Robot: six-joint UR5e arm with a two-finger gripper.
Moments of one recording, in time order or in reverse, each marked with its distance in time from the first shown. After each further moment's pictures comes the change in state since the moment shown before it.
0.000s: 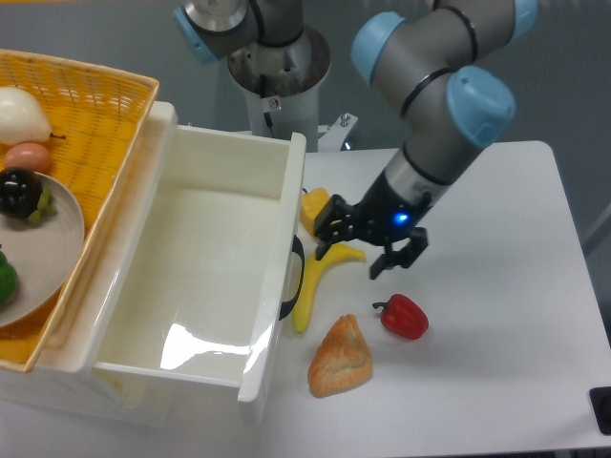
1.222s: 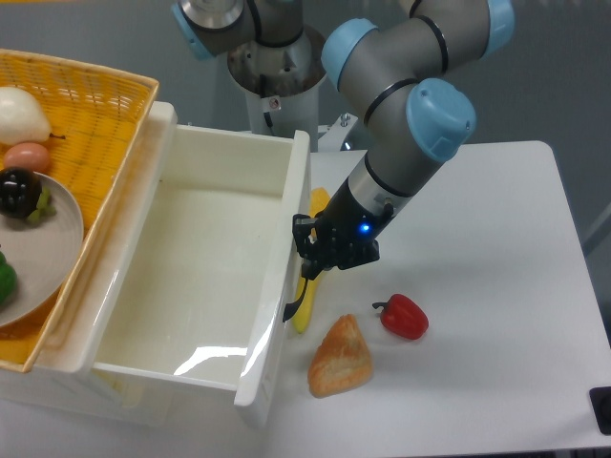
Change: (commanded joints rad) arm -0.126 0.003 0.014 -0.060 -0.005 -0.170
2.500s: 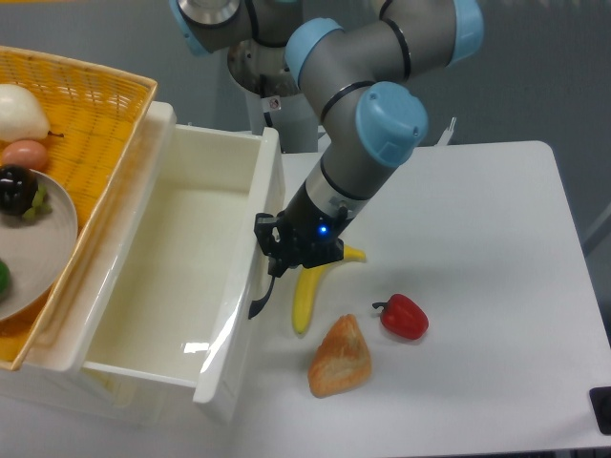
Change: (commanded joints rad) arm -0.048 0.014 -0.011 -0.003 0.028 -0.015
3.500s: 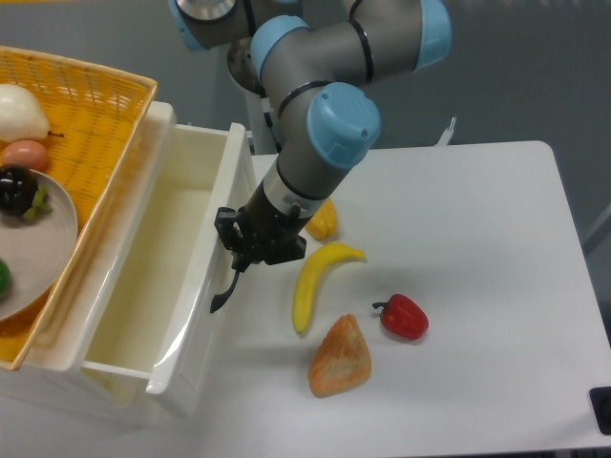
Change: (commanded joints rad) arm -0.083 0.018 -0.020 0.006 0.008 -0.046
